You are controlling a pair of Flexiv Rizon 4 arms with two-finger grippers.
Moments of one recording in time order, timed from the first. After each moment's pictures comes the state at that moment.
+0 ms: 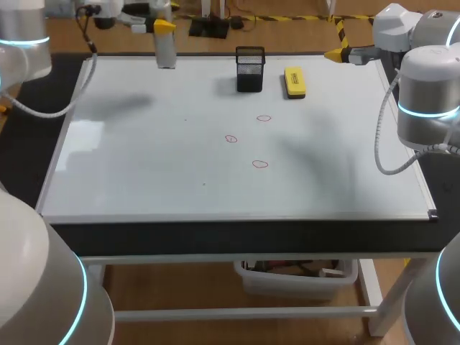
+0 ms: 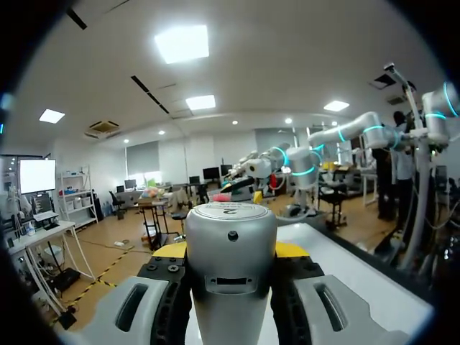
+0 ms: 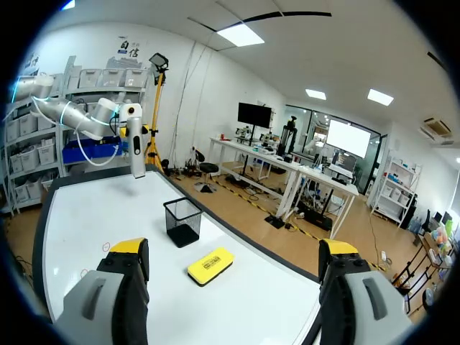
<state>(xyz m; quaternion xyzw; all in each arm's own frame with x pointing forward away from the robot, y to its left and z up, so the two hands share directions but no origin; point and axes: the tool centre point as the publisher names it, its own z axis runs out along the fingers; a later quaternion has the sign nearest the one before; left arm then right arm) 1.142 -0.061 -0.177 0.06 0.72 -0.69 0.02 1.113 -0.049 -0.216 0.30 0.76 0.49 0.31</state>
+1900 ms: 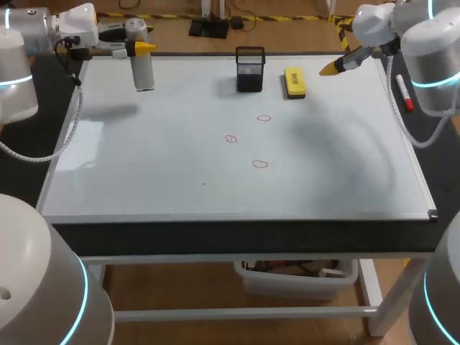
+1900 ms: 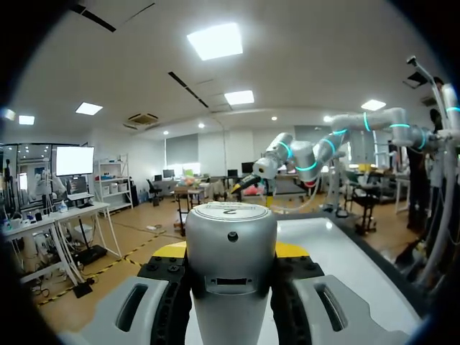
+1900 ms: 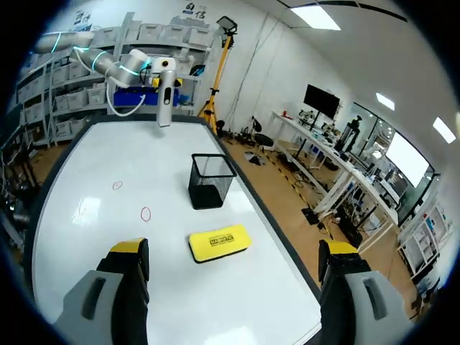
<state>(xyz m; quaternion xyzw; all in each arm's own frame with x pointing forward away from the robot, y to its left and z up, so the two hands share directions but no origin) 1.118 -0.008 -0.211 -0.05 0.72 -0.68 0.09 1.151 -0.024 -0.285 0.11 0.88 0.40 0.22</state>
